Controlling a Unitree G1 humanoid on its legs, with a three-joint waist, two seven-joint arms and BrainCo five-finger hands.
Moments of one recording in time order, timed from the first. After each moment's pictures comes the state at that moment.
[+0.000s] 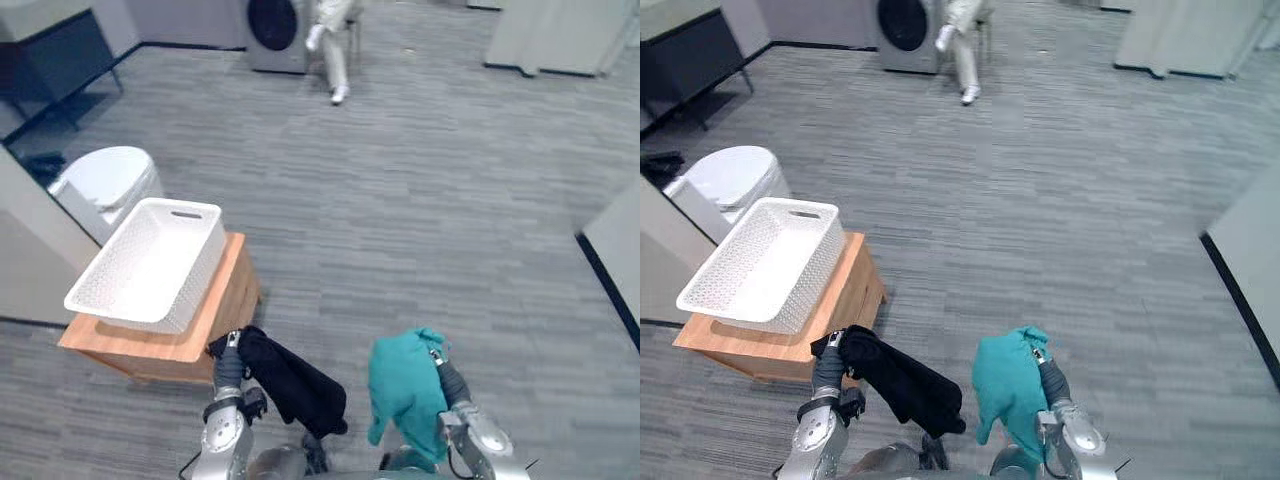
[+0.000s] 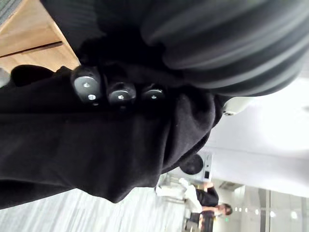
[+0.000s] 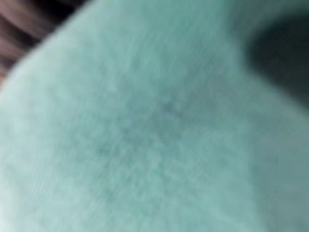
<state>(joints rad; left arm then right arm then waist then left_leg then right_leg) 0.24 0.06 -0.08 0.24 -0.25 -0.20 0.26 0.23 -0.14 0.04 0.40 0.22 -0.09 0.16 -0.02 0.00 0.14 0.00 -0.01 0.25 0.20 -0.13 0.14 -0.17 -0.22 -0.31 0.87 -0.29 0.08</state>
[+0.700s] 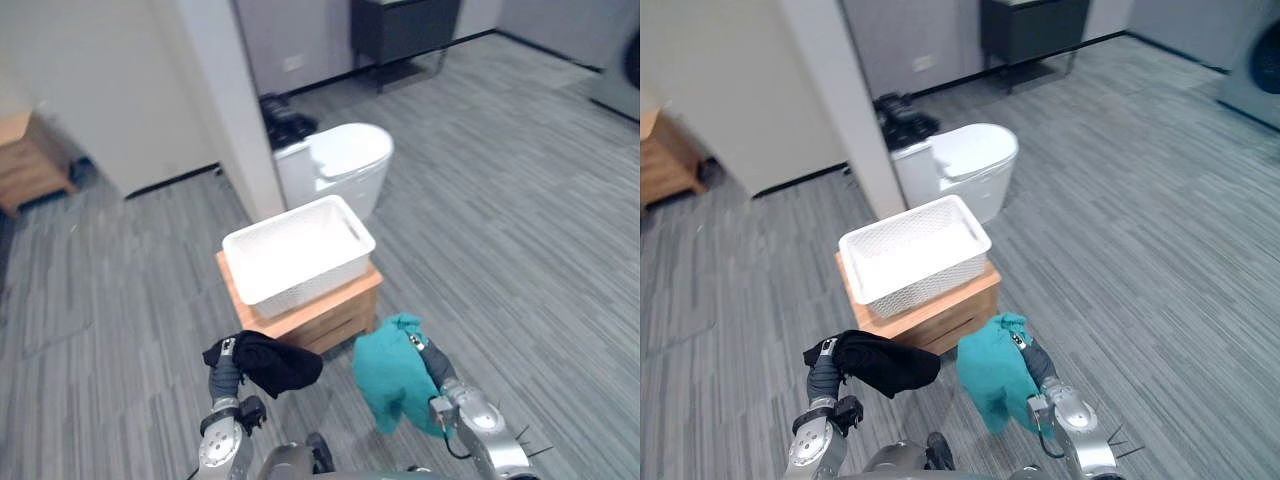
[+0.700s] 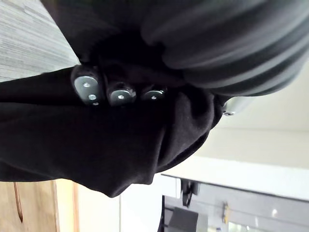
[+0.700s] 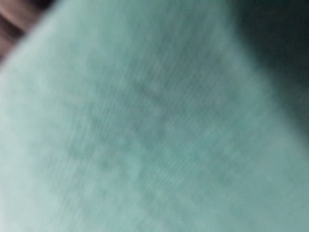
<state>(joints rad) 0.33 0.03 -0.04 0.16 -0.27 -0.20 0.24 0.07 -0.21 0.18 0.42 0.21 -0.11 0.15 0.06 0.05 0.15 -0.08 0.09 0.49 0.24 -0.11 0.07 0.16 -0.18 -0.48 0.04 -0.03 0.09</state>
